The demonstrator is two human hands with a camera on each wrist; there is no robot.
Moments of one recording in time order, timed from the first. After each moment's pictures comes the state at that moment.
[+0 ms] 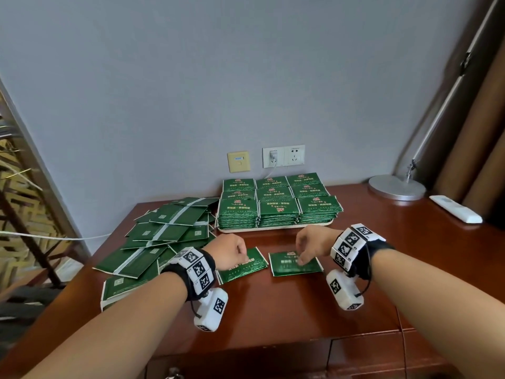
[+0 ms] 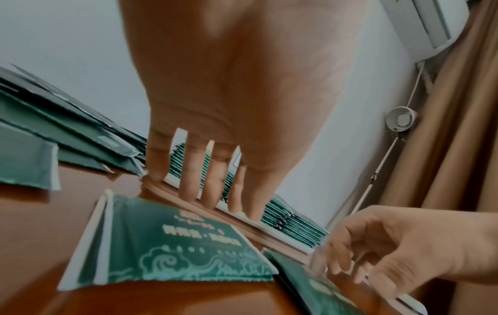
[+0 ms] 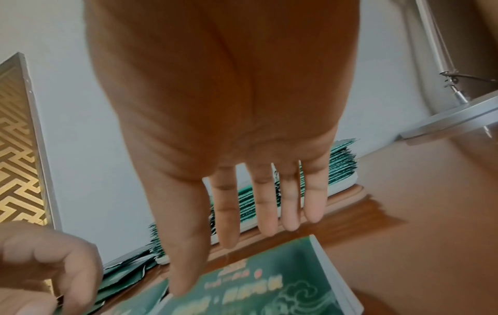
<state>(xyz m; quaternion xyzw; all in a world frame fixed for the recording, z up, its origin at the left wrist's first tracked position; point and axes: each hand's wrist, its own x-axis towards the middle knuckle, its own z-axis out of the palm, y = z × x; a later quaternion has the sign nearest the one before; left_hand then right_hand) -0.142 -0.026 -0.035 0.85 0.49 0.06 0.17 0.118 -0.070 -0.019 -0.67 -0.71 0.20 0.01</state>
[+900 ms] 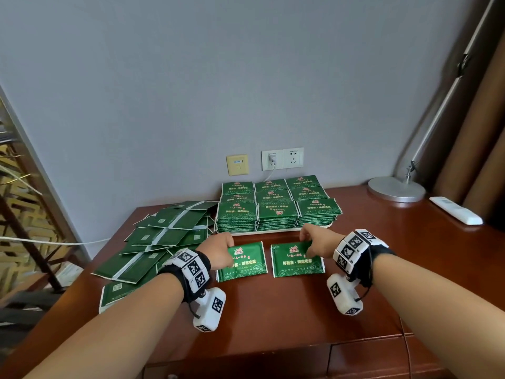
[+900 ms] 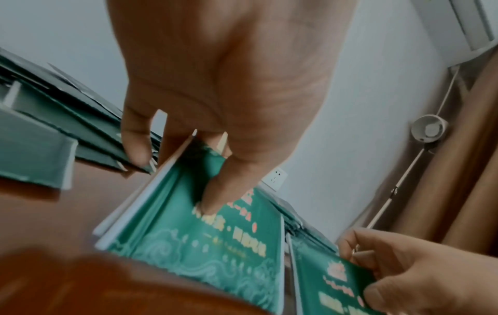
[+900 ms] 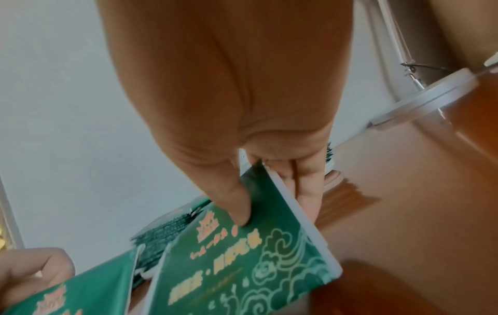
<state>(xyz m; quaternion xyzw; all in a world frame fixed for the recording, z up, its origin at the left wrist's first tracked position) -0.148 -0.022 -0.028 0.79 0.58 0.06 0.20 0.132 -0.065 -0.030 -0.71 -0.66 0.22 0.11</state>
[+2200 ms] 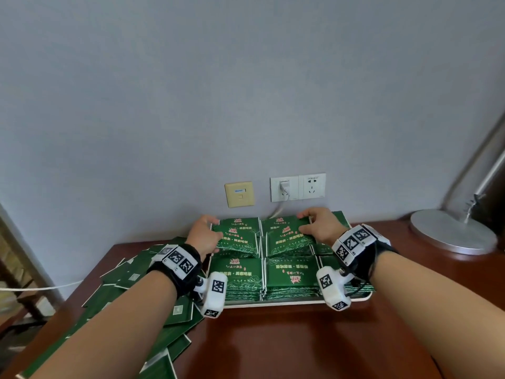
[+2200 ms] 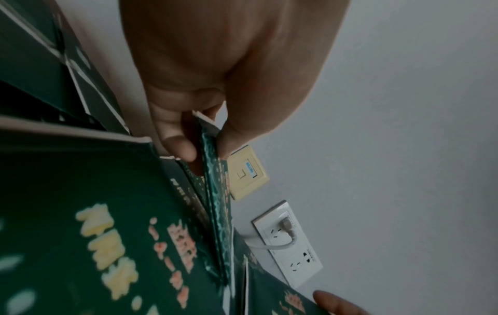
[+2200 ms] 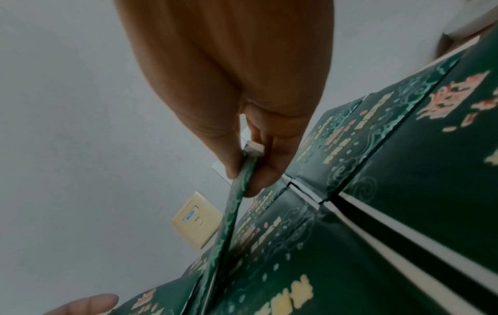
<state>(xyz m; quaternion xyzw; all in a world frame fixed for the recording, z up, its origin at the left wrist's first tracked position) -0.113 0.209 0.005 0.60 0.61 0.37 0.36 0.172 0.160 0.013 -0.68 -0.57 0.28 0.38</state>
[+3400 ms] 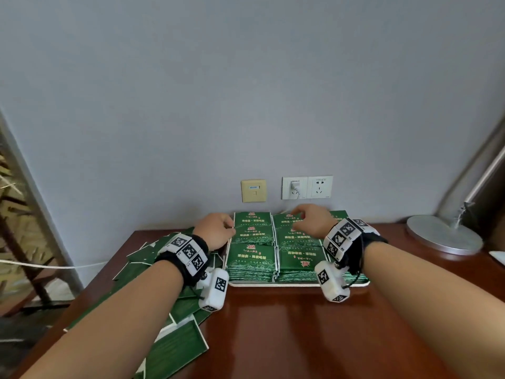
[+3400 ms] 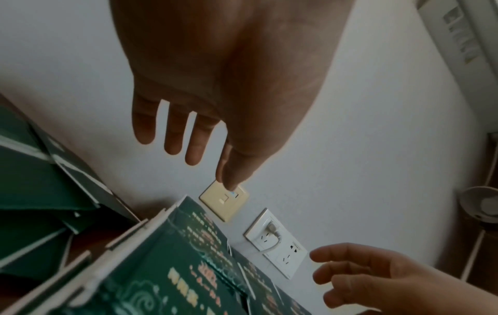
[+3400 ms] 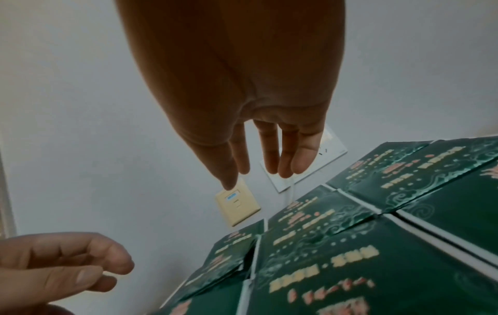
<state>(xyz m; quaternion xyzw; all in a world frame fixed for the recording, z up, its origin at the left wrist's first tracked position) -0.158 0.155 0.029 0.76 0.57 0.24 0.20 0.107 0.111 0.052 -0.69 -0.67 0.14 0.23</state>
